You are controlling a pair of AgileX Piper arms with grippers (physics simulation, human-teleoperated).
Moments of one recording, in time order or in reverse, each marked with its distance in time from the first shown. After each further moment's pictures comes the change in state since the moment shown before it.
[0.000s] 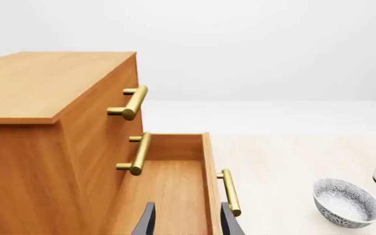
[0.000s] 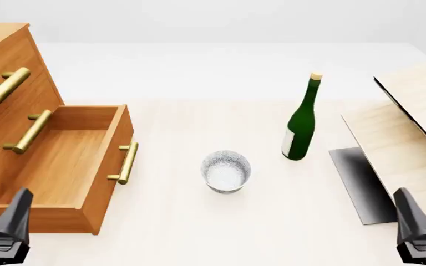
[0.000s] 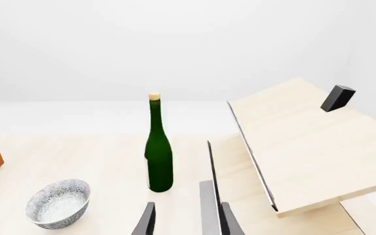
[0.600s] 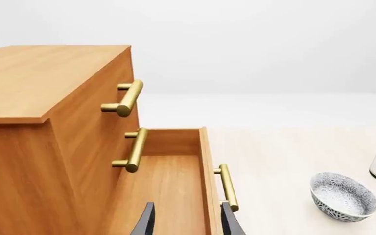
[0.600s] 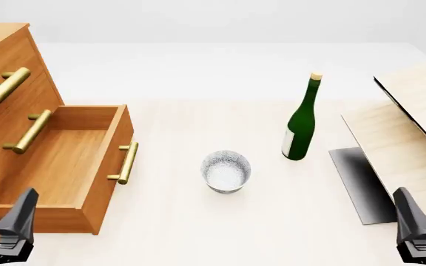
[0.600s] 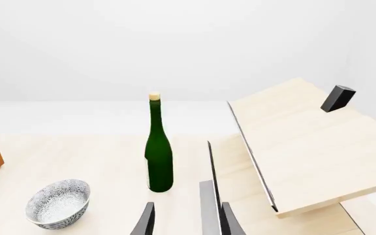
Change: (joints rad) left arm -0.015 0.047 -0.003 -0.013 0.000; right arm 0.000 0.005 -0.003 -0.001 0.000
